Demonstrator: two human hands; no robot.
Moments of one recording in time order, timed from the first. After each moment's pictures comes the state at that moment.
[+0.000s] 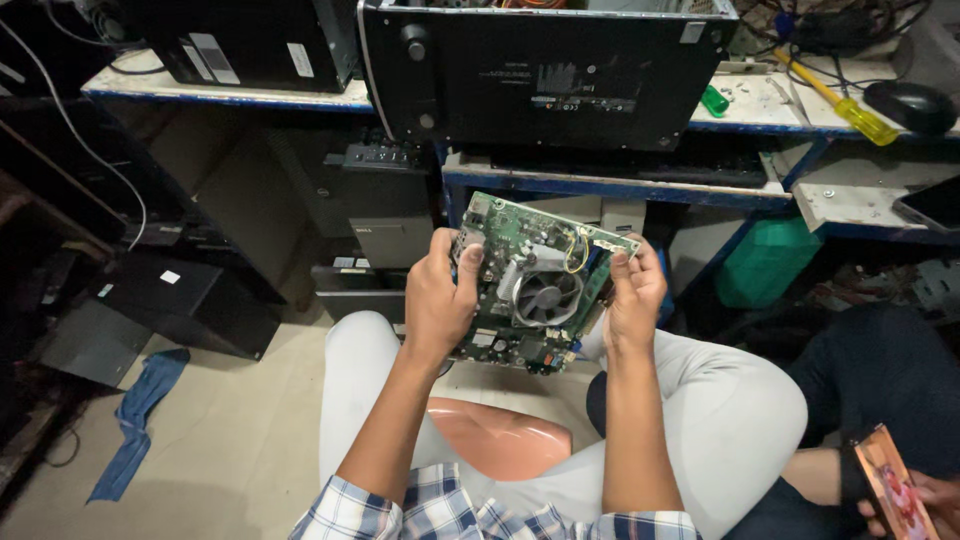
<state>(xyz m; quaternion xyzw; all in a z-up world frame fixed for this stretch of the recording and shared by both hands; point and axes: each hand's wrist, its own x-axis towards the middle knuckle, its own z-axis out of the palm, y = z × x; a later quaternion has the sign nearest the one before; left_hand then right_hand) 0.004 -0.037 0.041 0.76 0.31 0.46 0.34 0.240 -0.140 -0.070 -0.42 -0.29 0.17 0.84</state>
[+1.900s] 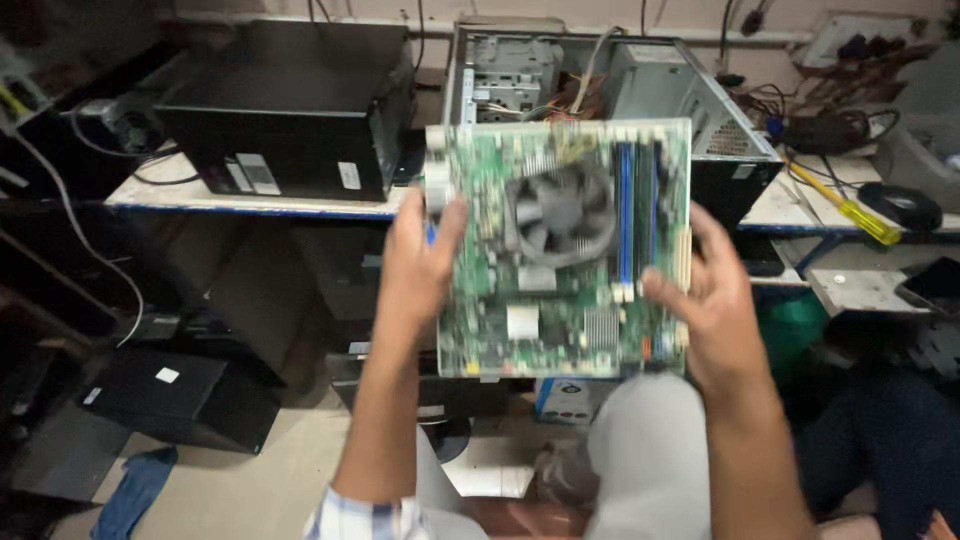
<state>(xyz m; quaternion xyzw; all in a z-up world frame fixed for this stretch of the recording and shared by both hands) -0.016 0.145 0.161 0.70 0.23 0.49 0.47 0.181 -0.071 0.164 -0.54 -0.39 0.21 0.71</state>
